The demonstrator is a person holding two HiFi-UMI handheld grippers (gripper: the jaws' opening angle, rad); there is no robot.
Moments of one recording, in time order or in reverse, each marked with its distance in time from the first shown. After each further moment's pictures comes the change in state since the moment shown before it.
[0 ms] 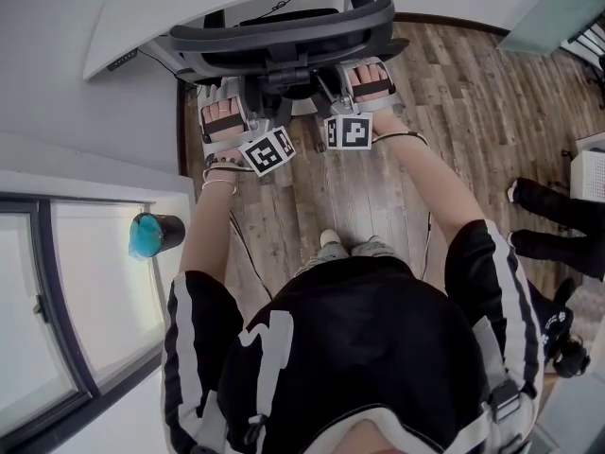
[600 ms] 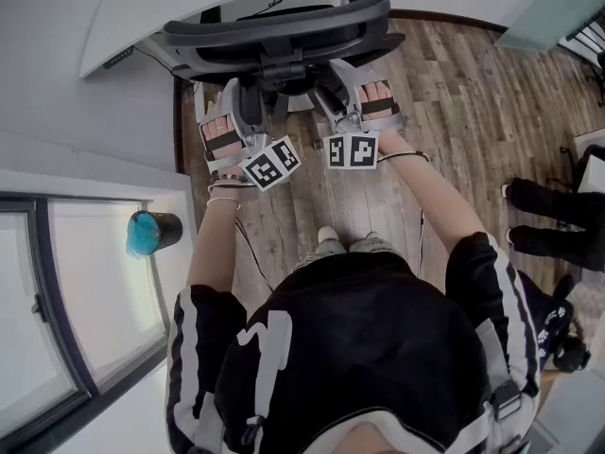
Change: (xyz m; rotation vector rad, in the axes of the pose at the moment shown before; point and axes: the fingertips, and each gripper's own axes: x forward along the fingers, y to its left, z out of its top) left arm -0.032 0.003 0.001 -0.204 0.006 0.027; right arm -0.042 0.003 0.013 0.197 -0.047 0.009
